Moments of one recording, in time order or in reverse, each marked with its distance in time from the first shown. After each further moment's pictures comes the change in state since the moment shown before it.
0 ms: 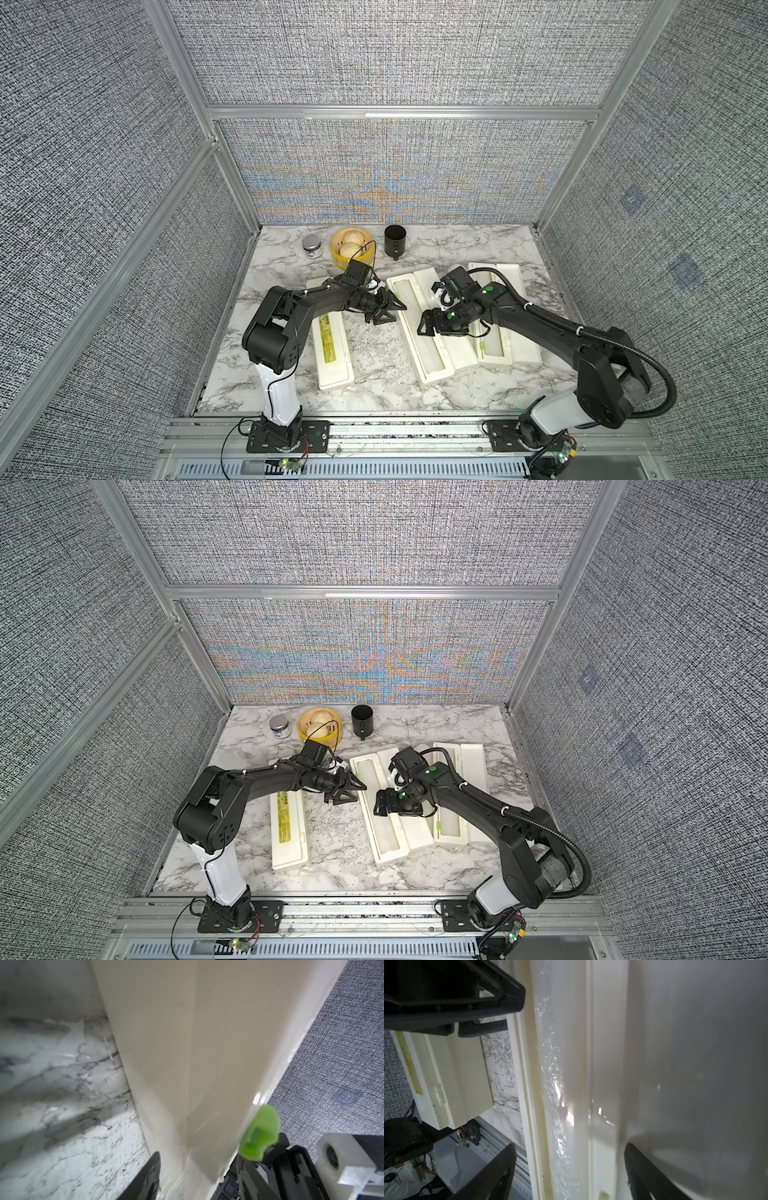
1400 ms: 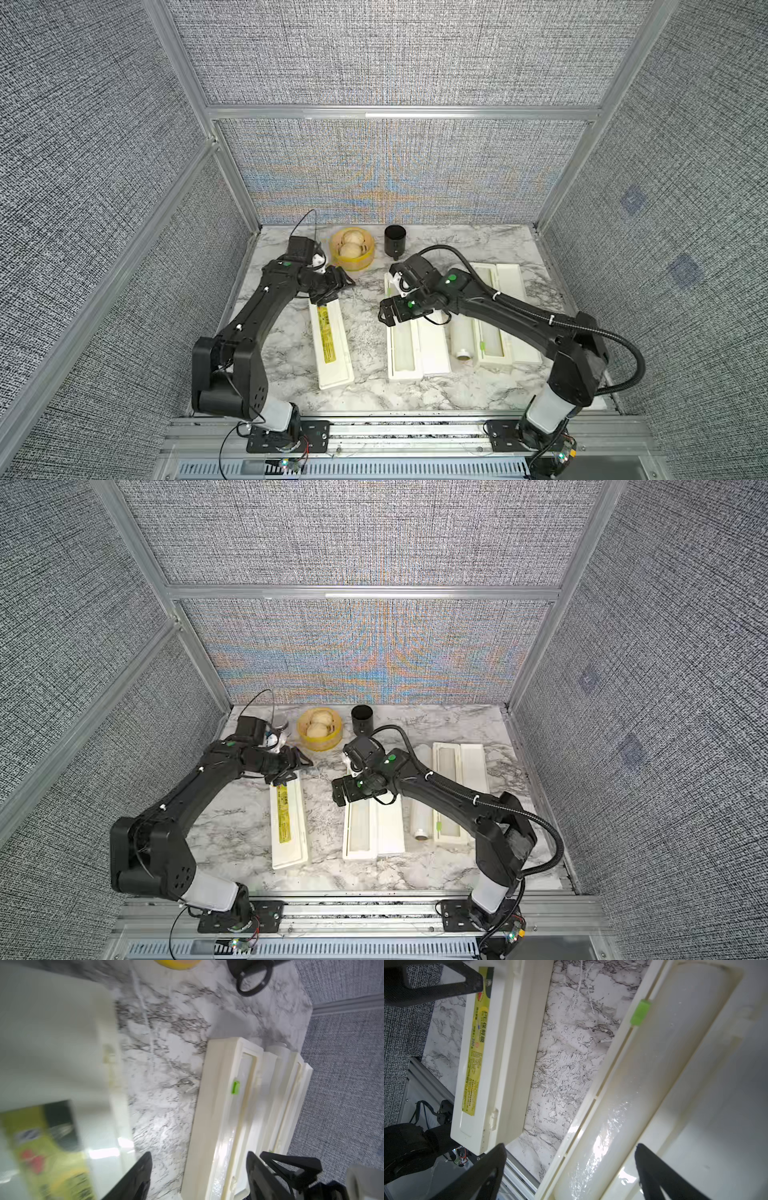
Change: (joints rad) left arm 0.348 -0.426 0.082 -0.597 -0.371 0.350; right arm 0.257 0.203 0.417 -0.063 0.208 -0.041
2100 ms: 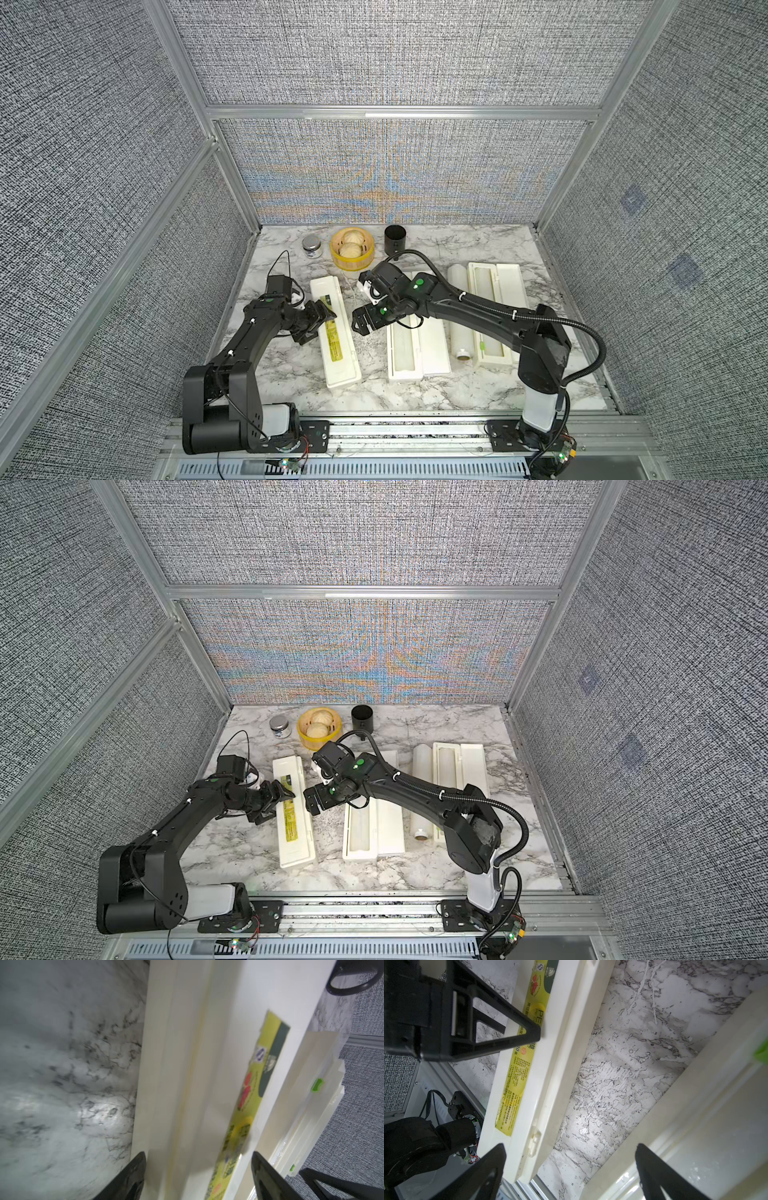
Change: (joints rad) left arm 0.130 -0.138 -0.410 0.159 0.076 -0.063; right arm 0.094 0.173 0.161 0.014 -0.027 -0.002
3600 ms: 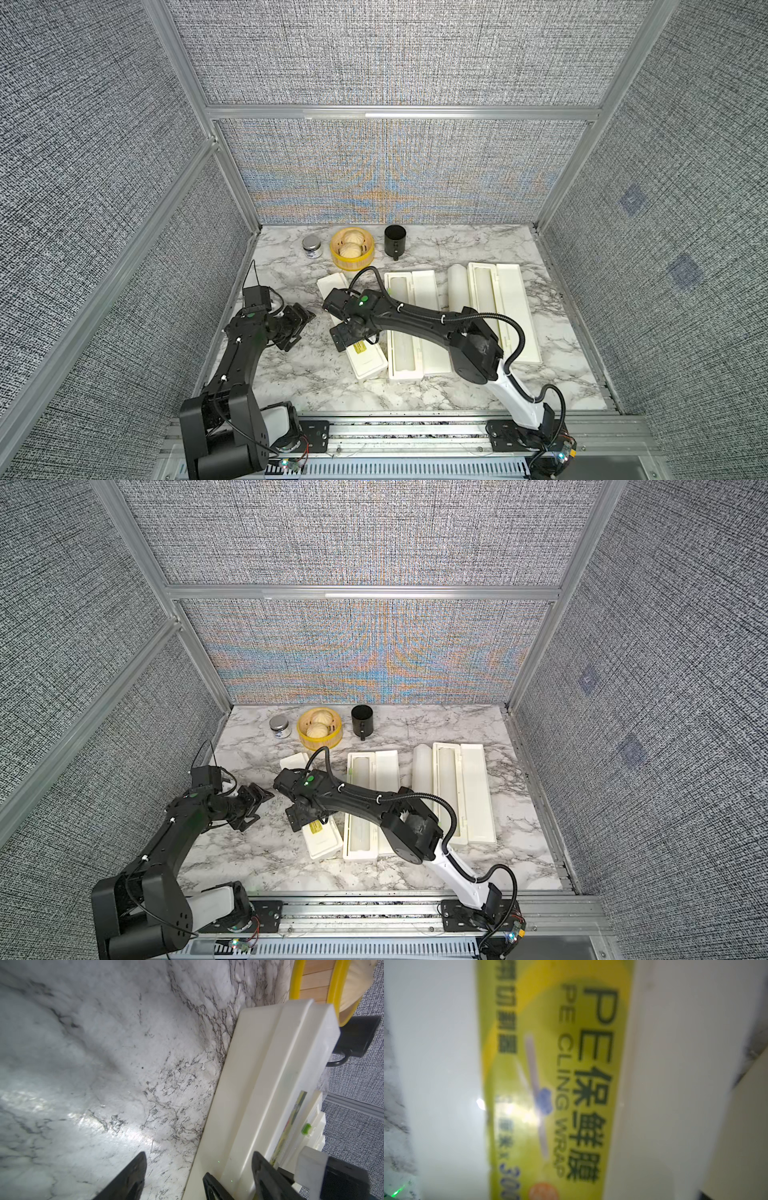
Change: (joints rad) left arm 0.207 -0.132 -0.069 -0.002 -0.087 -0.050; right arm 0.130 0.429 0.396 -0.227 0.302 0.112
